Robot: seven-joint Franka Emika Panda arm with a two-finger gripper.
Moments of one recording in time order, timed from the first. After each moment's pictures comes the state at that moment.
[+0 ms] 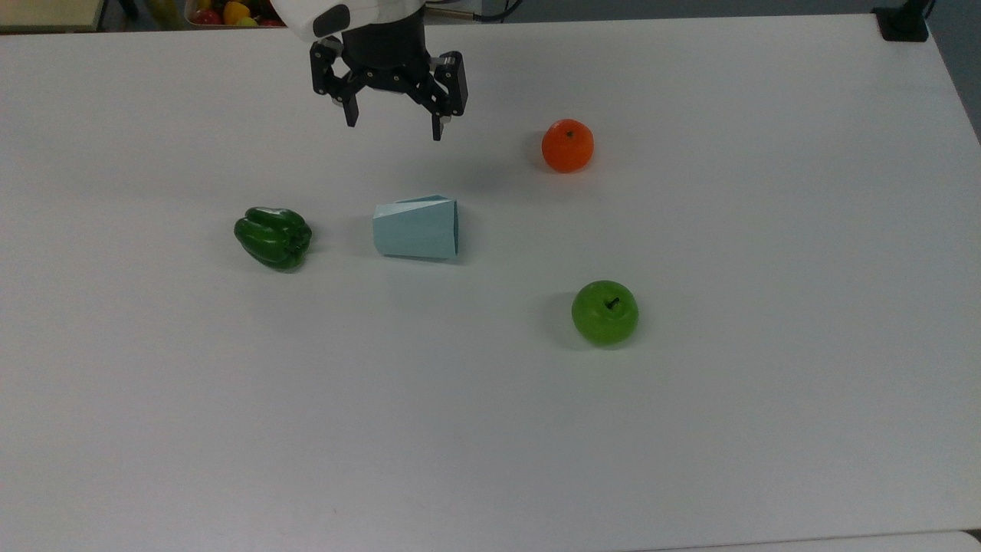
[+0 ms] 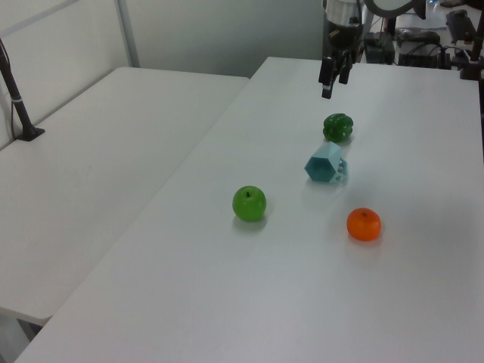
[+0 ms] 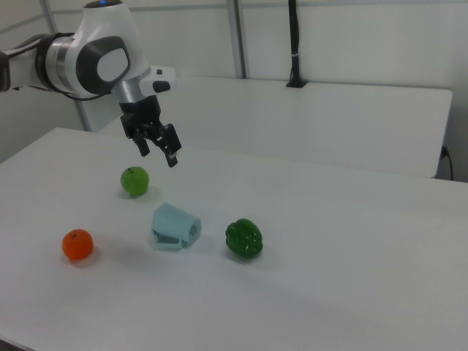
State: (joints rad) arm 0.04 0.13 0.02 -1.68 -0.03 1.92 0.19
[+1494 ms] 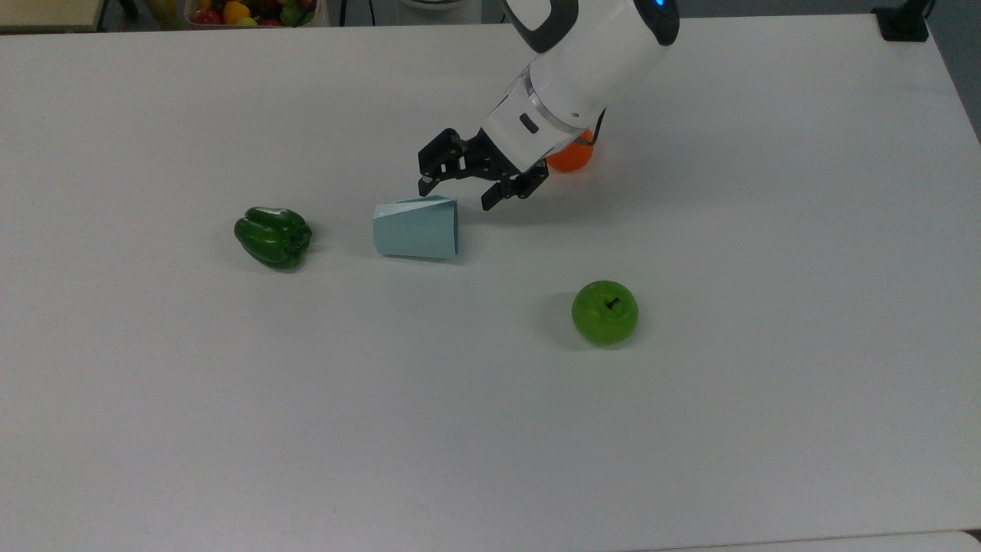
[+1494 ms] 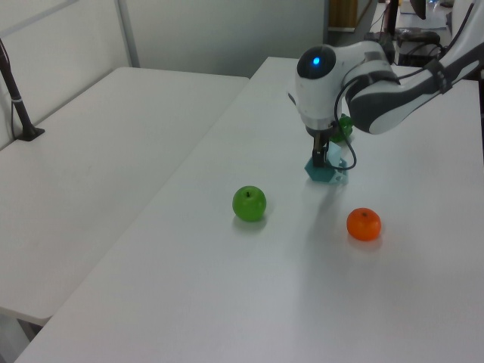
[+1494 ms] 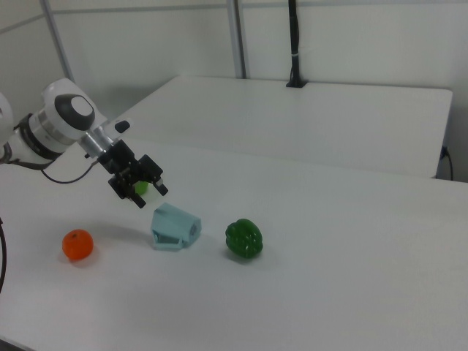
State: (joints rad) arm 0.26 0.38 0.10 -1.72 -0.67 1.91 0.44
